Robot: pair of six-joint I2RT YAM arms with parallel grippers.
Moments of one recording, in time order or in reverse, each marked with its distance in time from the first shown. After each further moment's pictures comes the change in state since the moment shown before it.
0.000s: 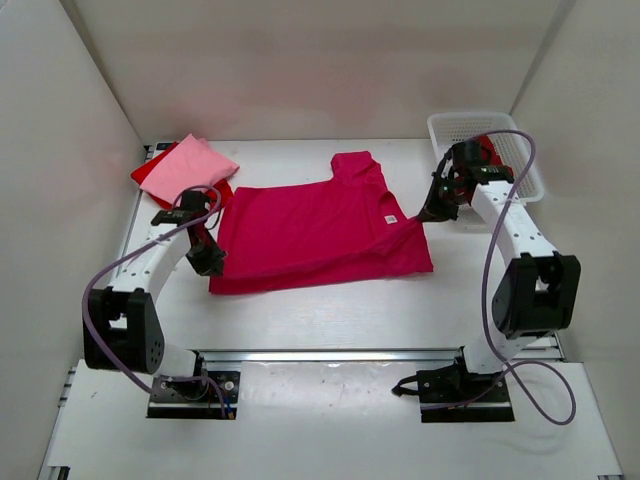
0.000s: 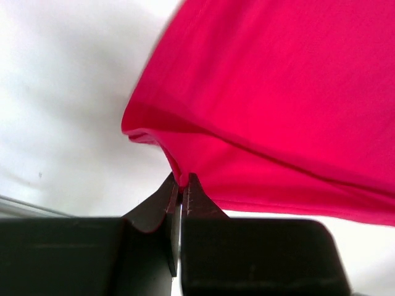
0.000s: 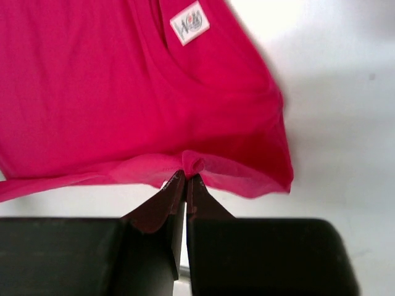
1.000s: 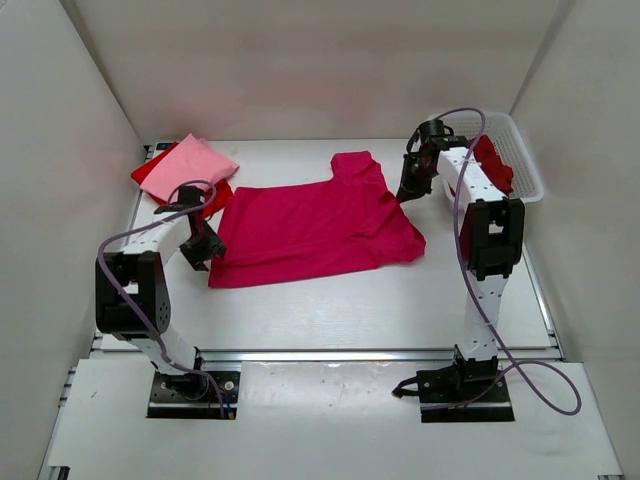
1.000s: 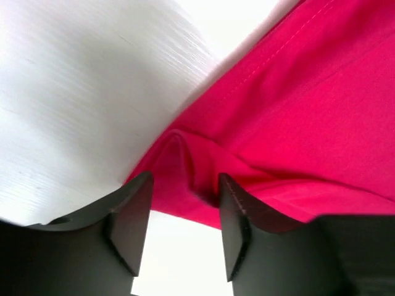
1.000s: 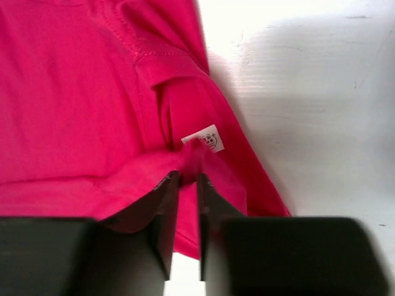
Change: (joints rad) left arm 0.082 0.231 0.043 0.200 -0.036 0.010; right arm 0.055 0.562 0.525 -0.045 0.024 -0.087
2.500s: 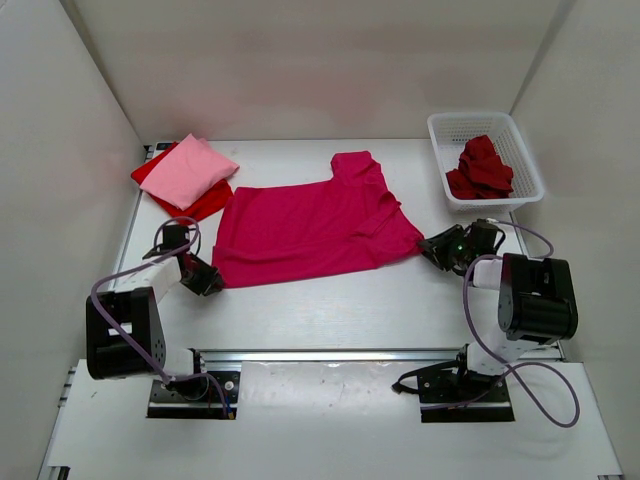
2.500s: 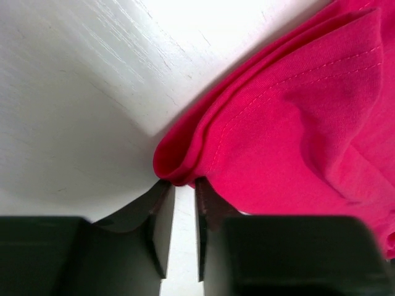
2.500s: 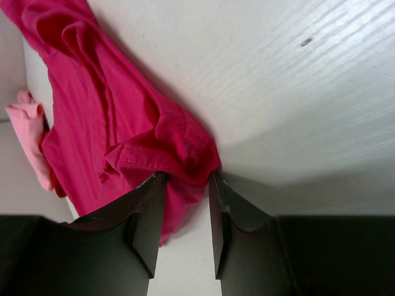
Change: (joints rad) left arm 0.117 -0.240 -0.403 0.249 0.223 -0.168; right arm -0.264 -0.573 -1.405 1.270 -0.198 0.602
